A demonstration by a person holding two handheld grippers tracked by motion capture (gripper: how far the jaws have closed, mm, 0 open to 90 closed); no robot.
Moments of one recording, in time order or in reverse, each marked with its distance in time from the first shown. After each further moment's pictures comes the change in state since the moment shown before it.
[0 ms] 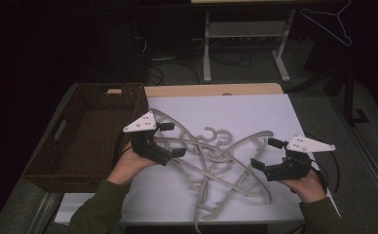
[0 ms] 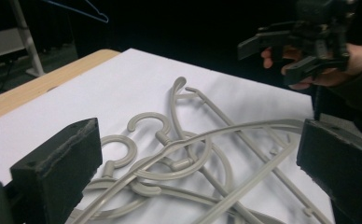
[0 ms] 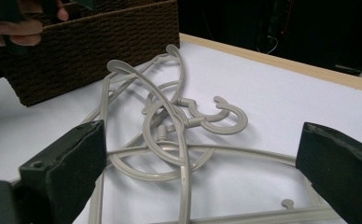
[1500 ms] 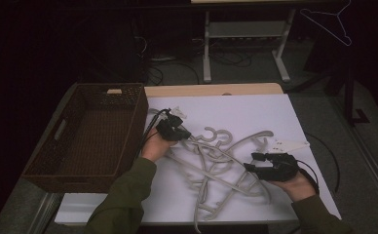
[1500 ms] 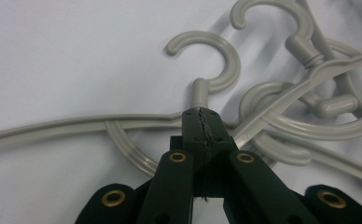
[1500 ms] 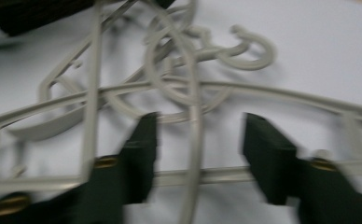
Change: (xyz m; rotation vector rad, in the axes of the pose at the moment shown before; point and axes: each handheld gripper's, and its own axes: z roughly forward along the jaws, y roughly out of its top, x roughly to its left) left arm 0.075 -0.028 0.090 0.485 0.186 -0.086; right arm 0.005 -0.013 0.030 0.289 0.035 -0.018
